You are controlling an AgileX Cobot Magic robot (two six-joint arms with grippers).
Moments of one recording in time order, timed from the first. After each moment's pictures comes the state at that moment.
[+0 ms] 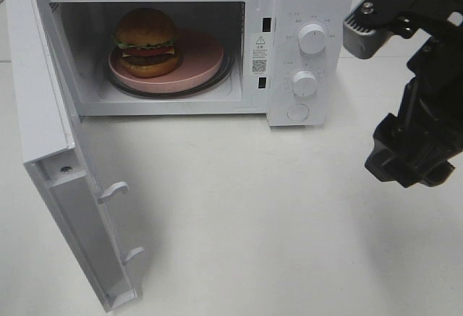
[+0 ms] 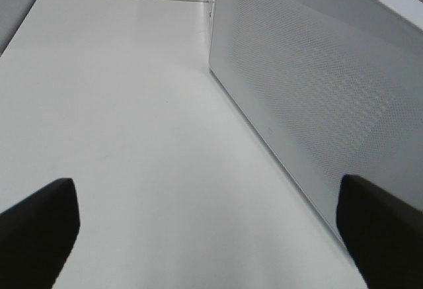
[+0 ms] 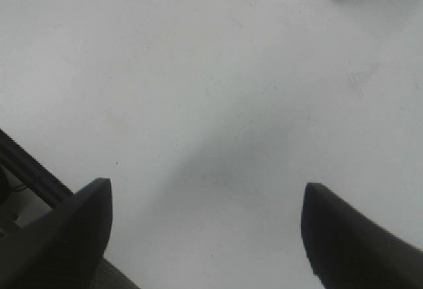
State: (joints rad) left arm 0.02 -0.01 -0.52 -0.11 1.09 0.03; right arm 0.65 1.18 -0.90 -0.19 0.93 0.02
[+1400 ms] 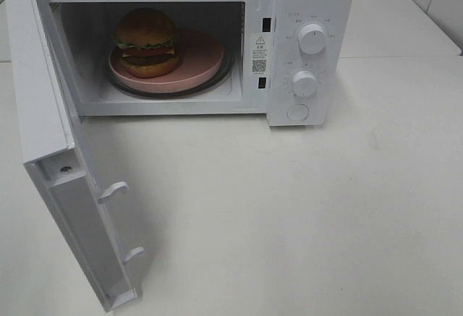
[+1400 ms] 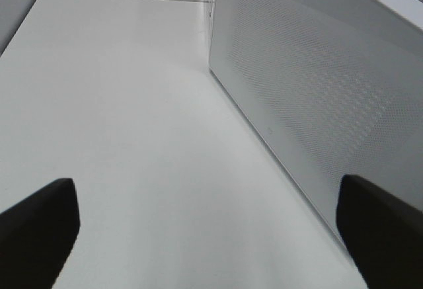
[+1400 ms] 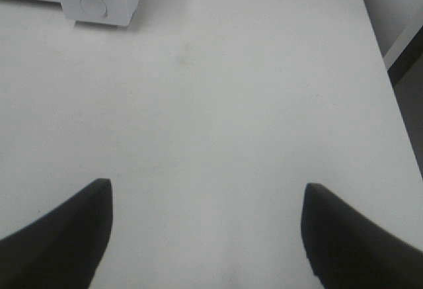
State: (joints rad) left arm 0.02 -0.01 -0.52 -0.11 1.09 0.03; right arm 0.11 0.10 -0.50 -0.12 1.01 0.12
